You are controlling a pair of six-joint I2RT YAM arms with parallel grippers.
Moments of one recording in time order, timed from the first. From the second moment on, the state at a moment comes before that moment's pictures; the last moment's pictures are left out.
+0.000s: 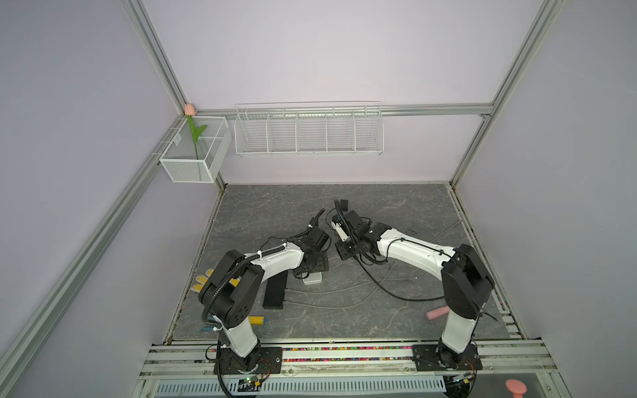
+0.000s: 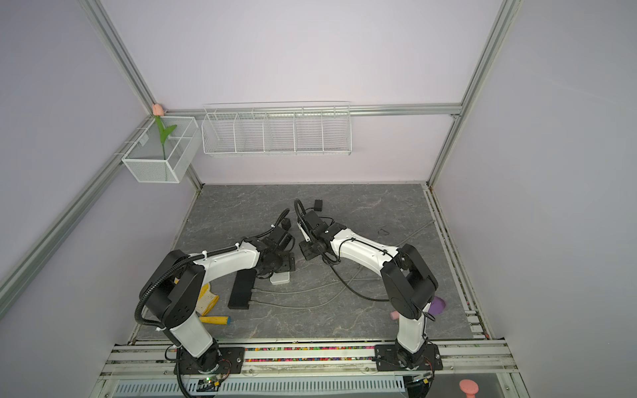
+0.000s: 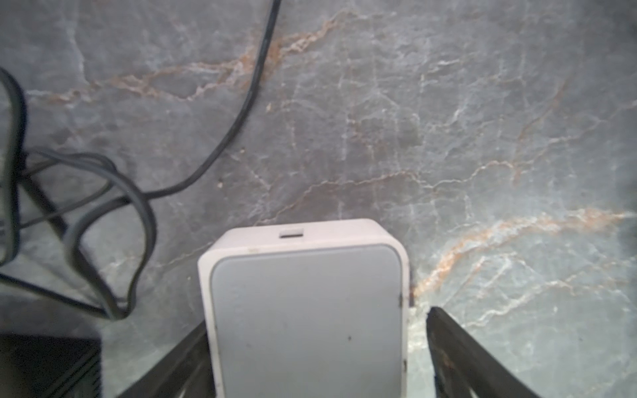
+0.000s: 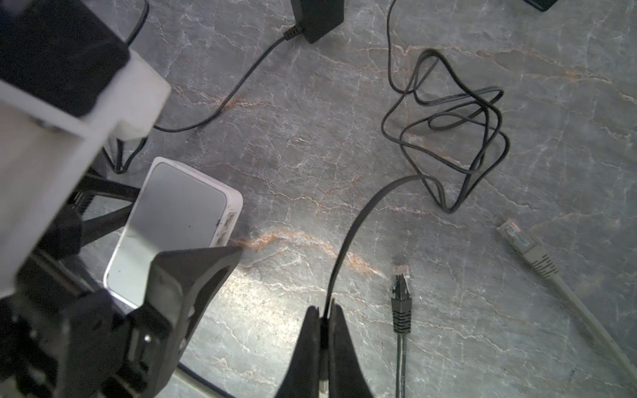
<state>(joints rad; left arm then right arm) -0.69 1.74 1.03 -0.55 -0.12 -0.69 0.78 1.84 1.37 -0.56 0.04 0.22</state>
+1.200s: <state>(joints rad) -0.77 1.04 0.66 -0.22 -0.12 -0.47 0.67 1.34 1.00 -0.33 -0.13 0.29</state>
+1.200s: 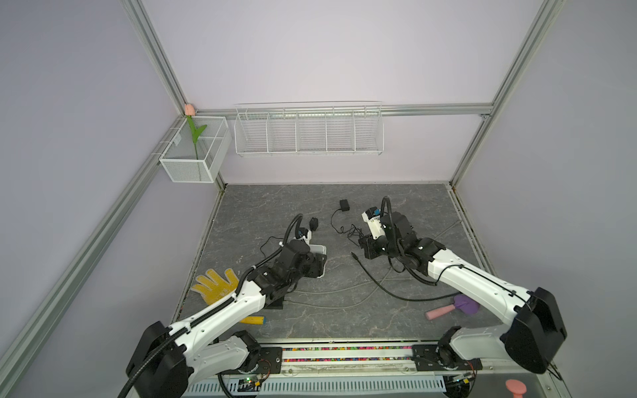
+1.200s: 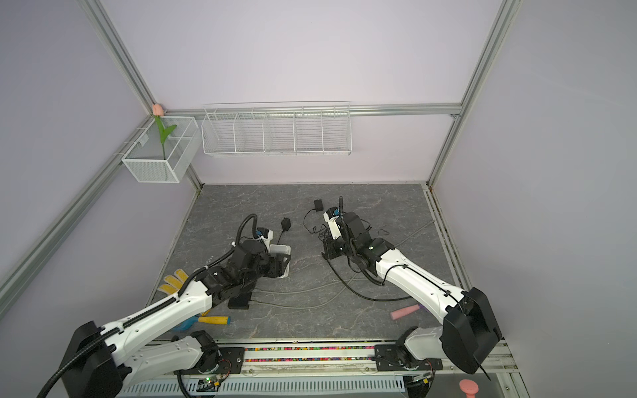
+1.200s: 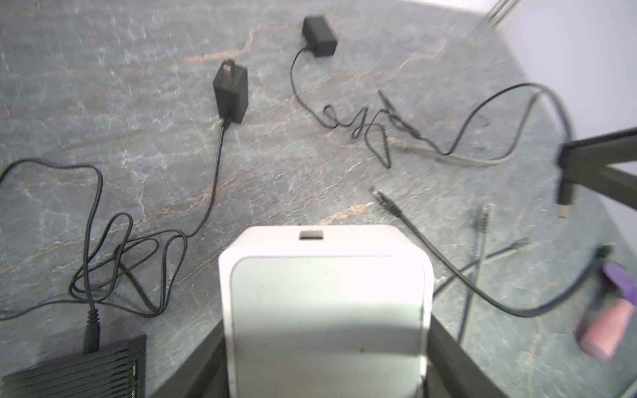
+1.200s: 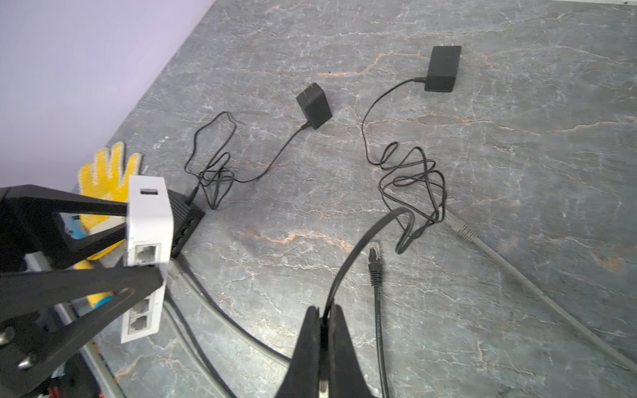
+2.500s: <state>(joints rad) -0.89 0.64 0.12 0.64 0.26 0.00 0.86 1.18 0.71 0.45 -0.51 0.43</state>
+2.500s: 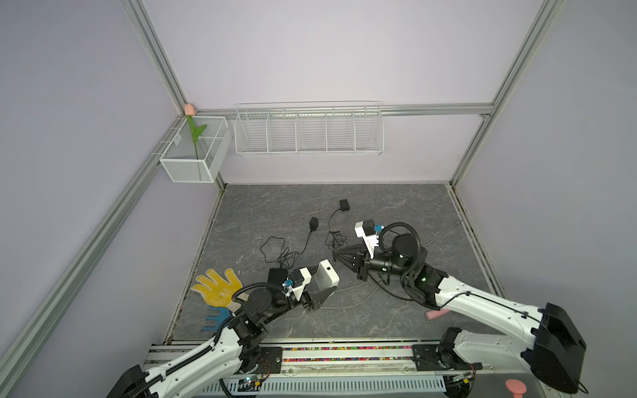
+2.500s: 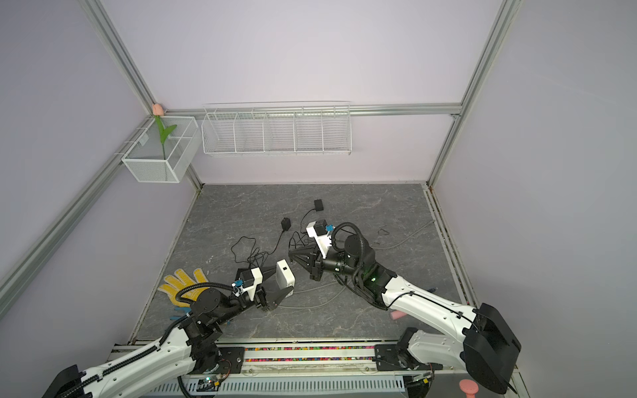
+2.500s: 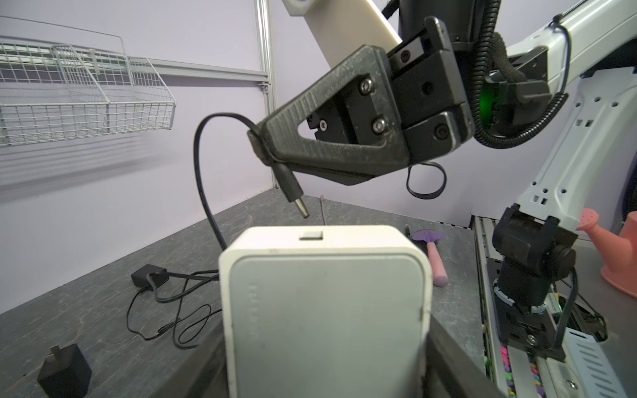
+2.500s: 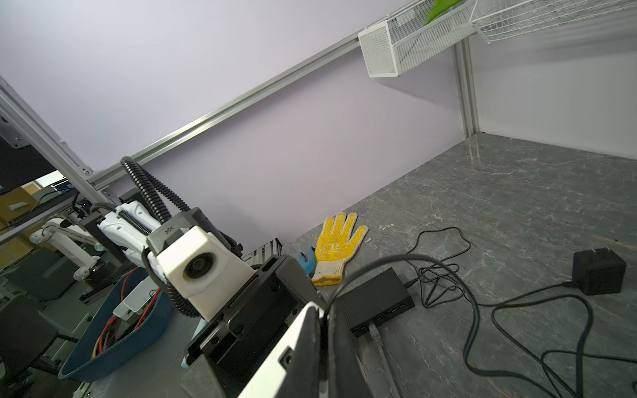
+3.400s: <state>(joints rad) -0.90 0.64 0.12 0.65 0.26 -0.03 0.93 1.17 0.69 0.52 -0.49 0.43</state>
